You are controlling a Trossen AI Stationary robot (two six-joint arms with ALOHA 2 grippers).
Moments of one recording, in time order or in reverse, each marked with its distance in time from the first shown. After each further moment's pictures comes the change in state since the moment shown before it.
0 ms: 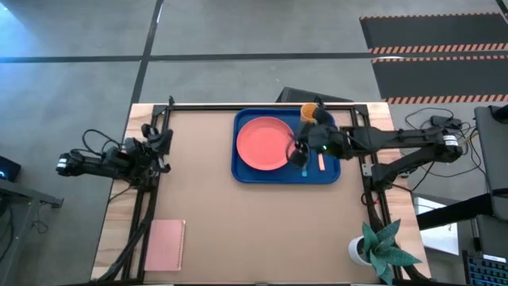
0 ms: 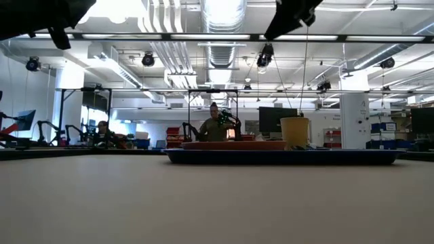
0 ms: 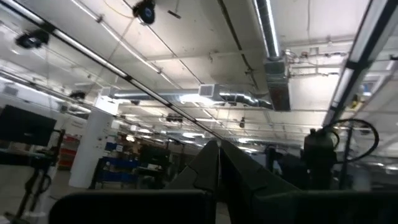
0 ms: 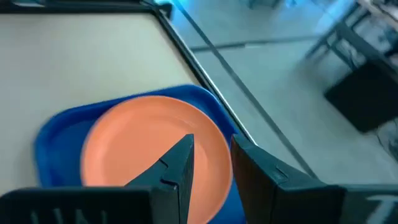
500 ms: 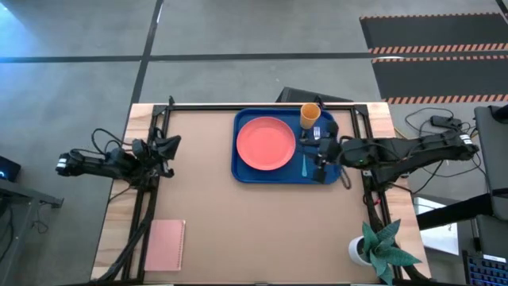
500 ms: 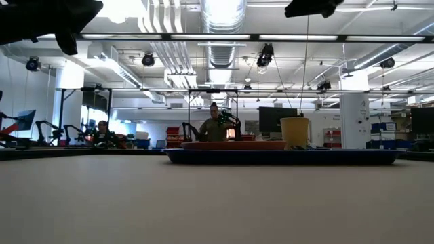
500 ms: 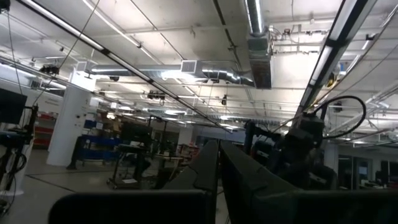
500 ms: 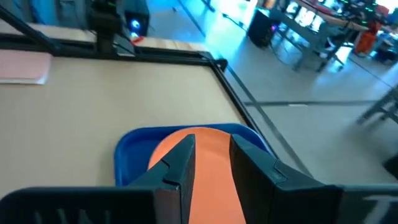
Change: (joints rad) left arm 0.000 0.003 -0.002 -0.143 0.065 -0.113; right arm 0.194 -0.277 -0.267 0.237 -0.058 -0.102
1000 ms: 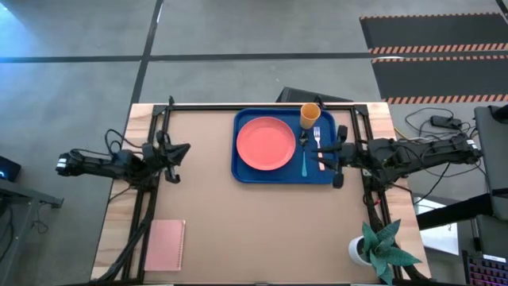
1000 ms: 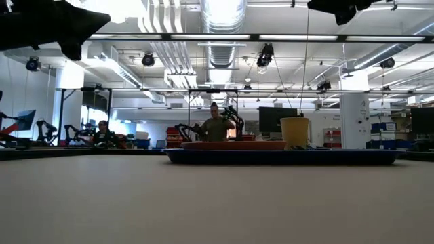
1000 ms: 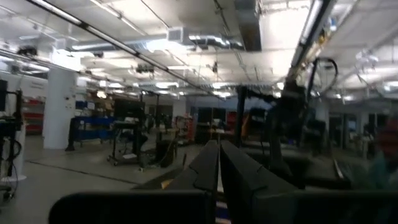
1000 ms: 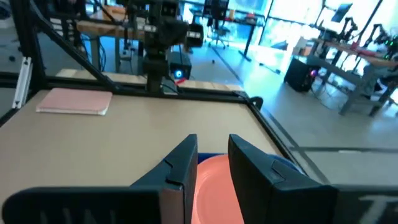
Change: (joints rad) left arm 0.000 0.002 0.000 -0.162 0.035 -0.003; right arm 0.000 -0.304 -0.278 0.208 -0.205 -0.050
